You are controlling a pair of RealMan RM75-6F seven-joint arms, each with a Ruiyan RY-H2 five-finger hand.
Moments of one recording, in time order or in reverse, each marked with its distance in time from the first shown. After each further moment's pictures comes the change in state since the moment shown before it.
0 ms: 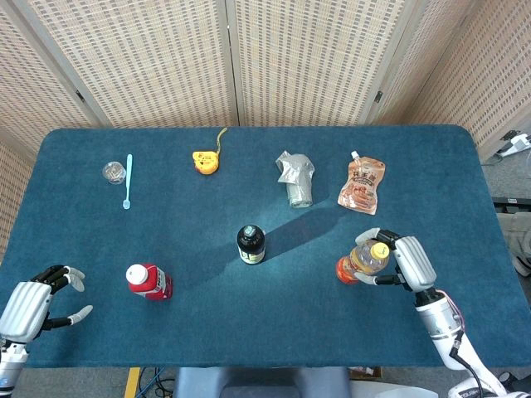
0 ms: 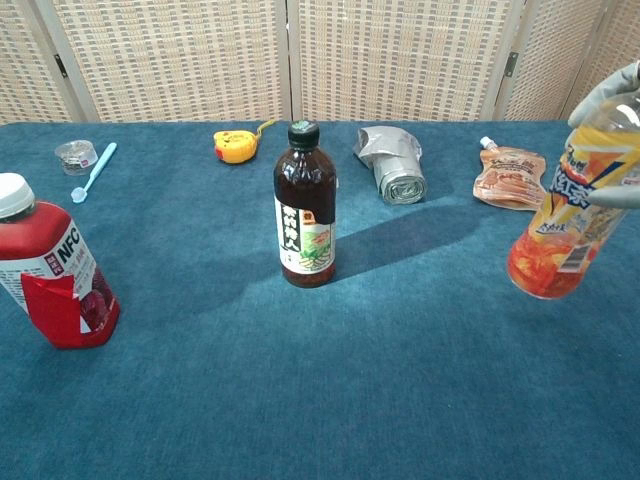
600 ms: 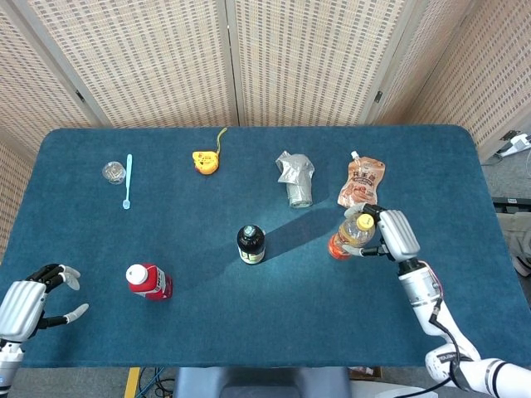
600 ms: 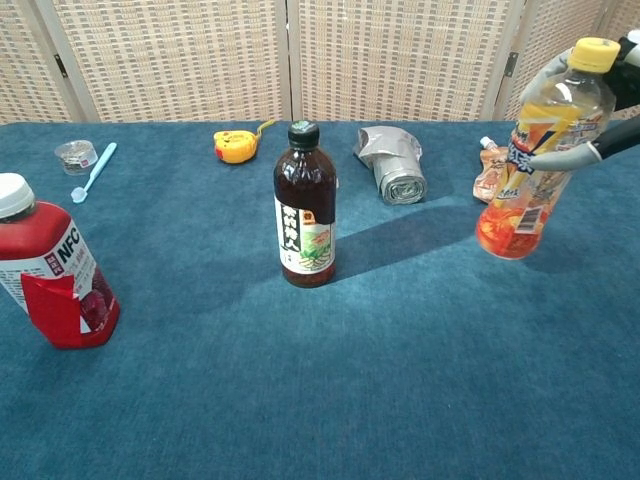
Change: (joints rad) left arm 0.003 0.010 -0.006 0.001 -0.016 -0.003 -0.022; right arm 0.129 -0.079 0.095 0.091 0.147 -0.144 -0.046
